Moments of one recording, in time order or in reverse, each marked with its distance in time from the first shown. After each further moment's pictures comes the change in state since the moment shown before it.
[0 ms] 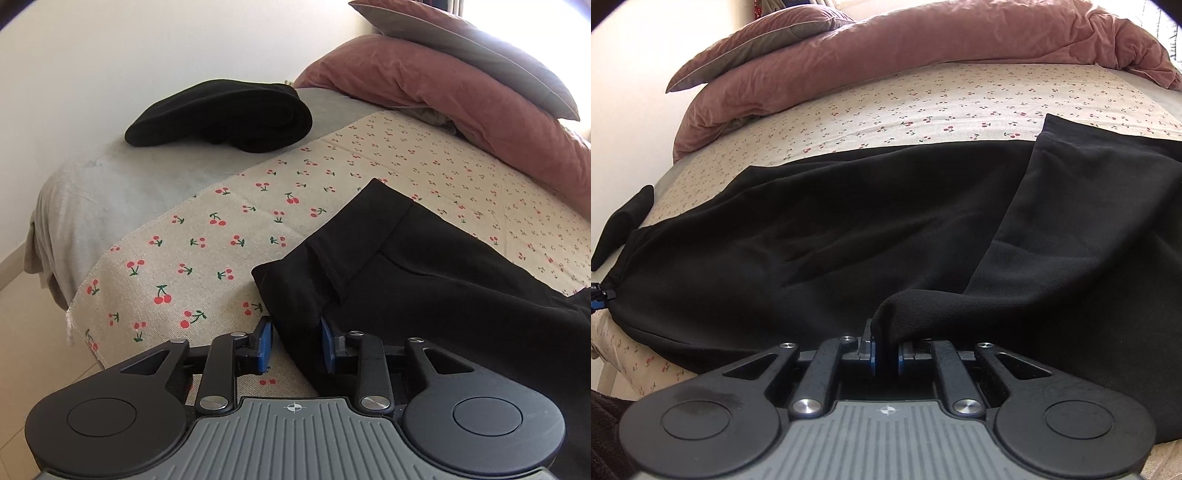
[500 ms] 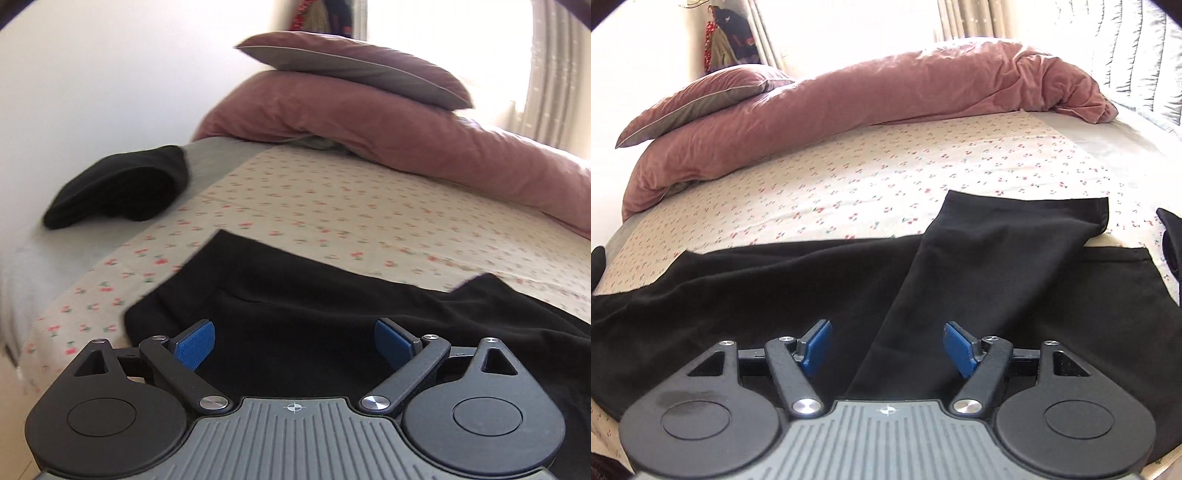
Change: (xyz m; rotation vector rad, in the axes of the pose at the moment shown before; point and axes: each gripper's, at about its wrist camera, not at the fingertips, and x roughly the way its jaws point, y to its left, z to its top) left arm -0.054 -0.107 0.003 0.210 -0.102 -0.221; right arm -0.048 -0.052 0.046 0.080 -0.160 -0.185
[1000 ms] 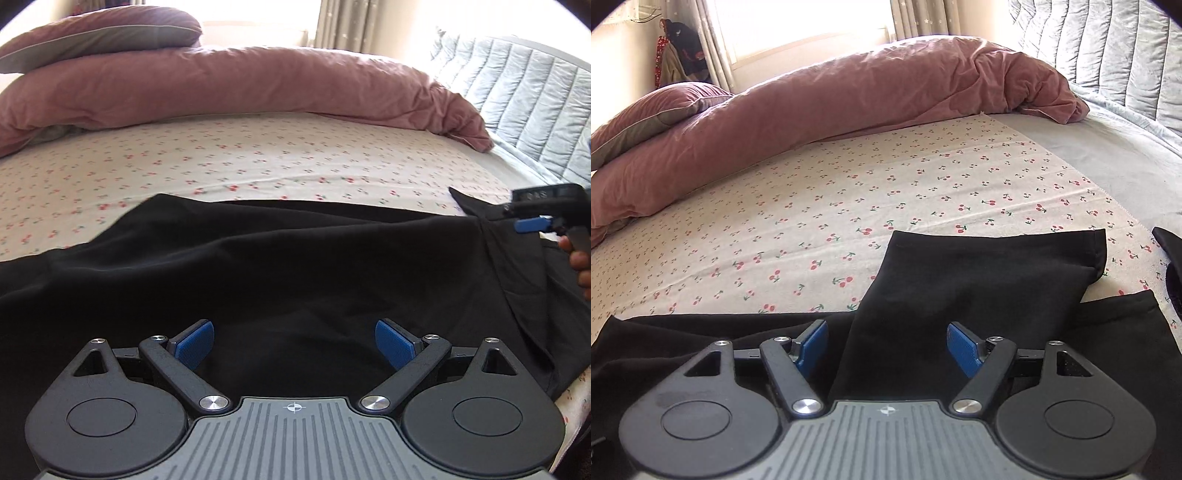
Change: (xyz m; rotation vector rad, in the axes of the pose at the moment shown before) left arm 0.033 -0.206 -0.071 0.354 0.107 -0.531; right arm 0.081 -0.032 0.048 0.079 -0.022 -0.127
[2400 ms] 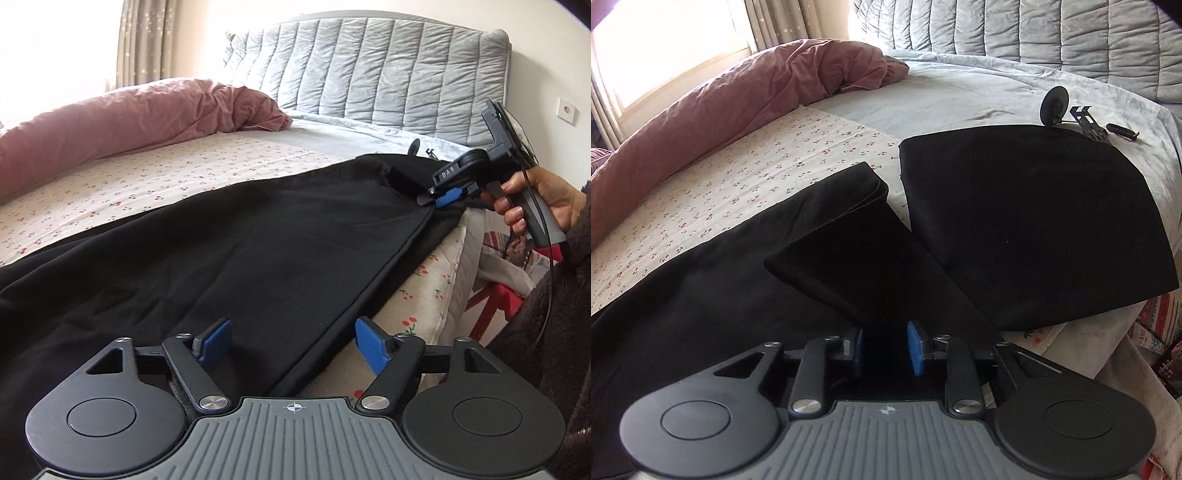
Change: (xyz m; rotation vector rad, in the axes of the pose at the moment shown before) left arm -0.024 -0.091 -0.059 0.435 -0.075 -0.451; right arm -0.107 -0.162 -0.094 0.255 -0.015 -0.263
